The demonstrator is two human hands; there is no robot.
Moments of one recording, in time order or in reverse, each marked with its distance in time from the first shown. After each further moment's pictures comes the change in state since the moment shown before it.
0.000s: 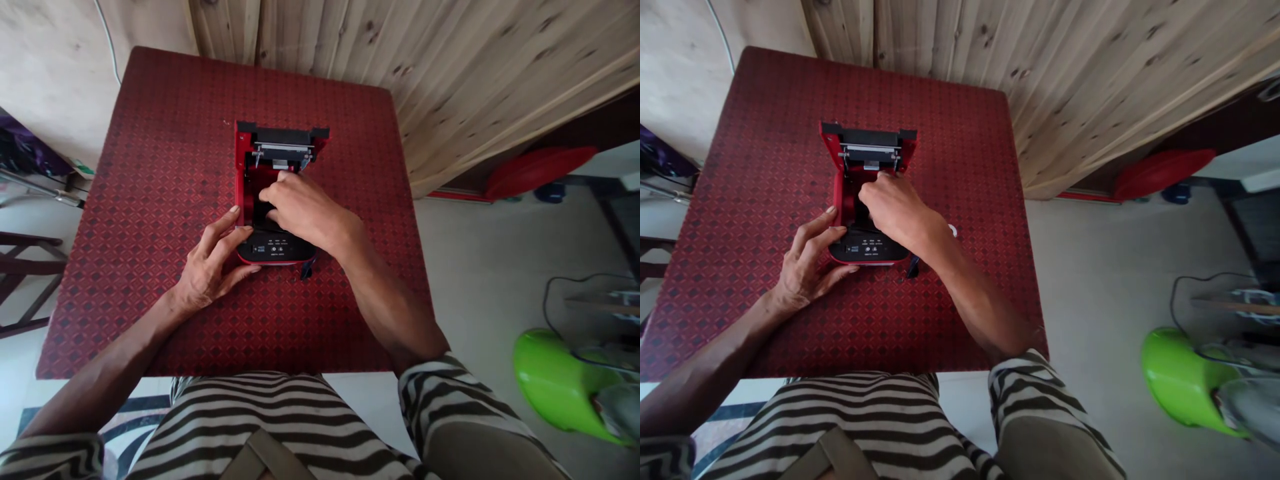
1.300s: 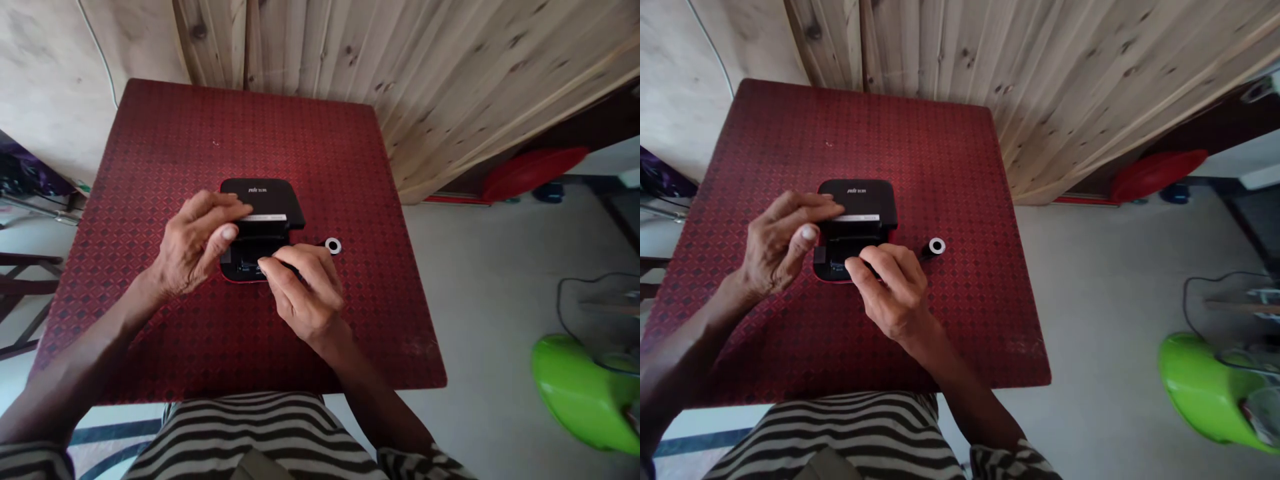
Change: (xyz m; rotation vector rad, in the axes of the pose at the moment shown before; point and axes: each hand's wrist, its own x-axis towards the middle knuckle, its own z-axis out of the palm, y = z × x) left_hand 0.080 -0.007 -0.029 -0.154 -0.064 -0.008; right_hand -0.093 -0.082 0.001 0.092 0.703 0.082
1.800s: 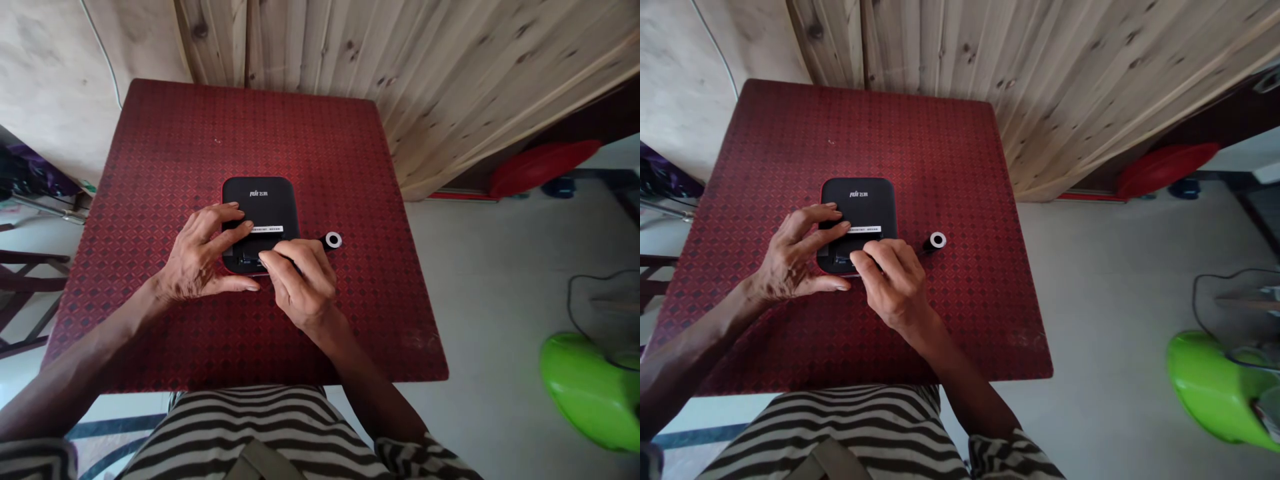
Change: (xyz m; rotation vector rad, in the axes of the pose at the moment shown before) left_hand -0.030 -0.015 0.011 0.117 -0.072 0.147; right_hand -0.004 0.000 0.005 -0.043 -0.012 -0.024
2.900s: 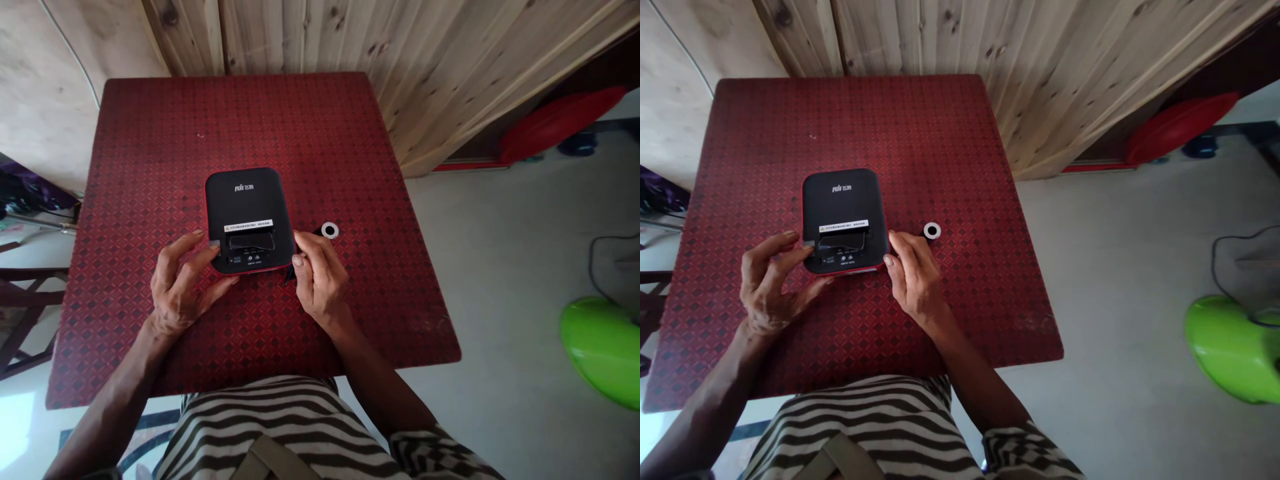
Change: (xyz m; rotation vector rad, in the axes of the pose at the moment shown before) left_hand -0.039 0.030 0.006 0.228 0.234 -0.079; right_hand -0.049 0.032 0.010 0.169 0.117 0.254
